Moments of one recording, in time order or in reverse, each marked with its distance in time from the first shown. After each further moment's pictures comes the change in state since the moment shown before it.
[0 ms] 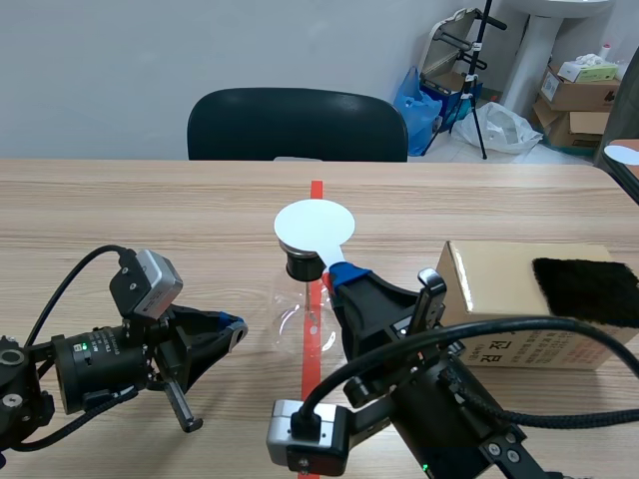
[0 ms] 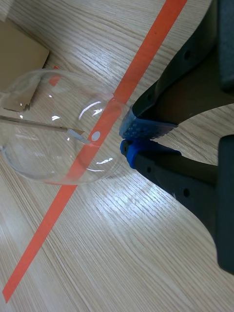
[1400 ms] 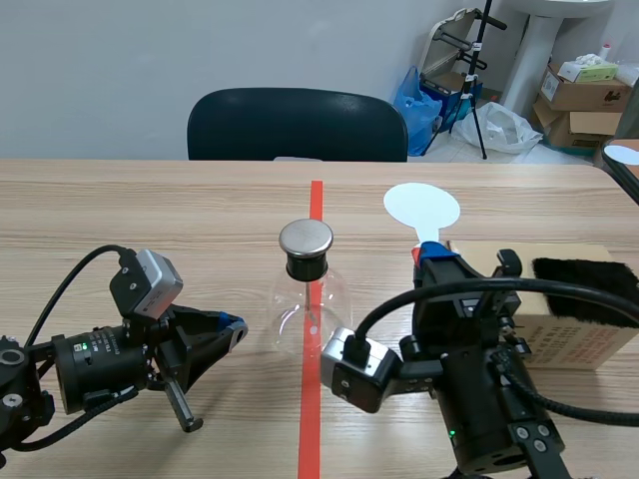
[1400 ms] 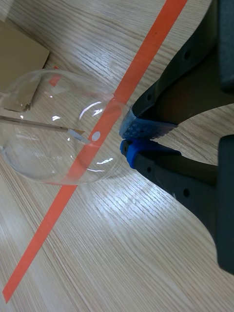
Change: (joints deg) left arm 0.0 0.0 0.0 0.0 0.0 0.0 0.0; right arm 0.0 0.0 0.0 0.0 0.1 0.0 -23.8
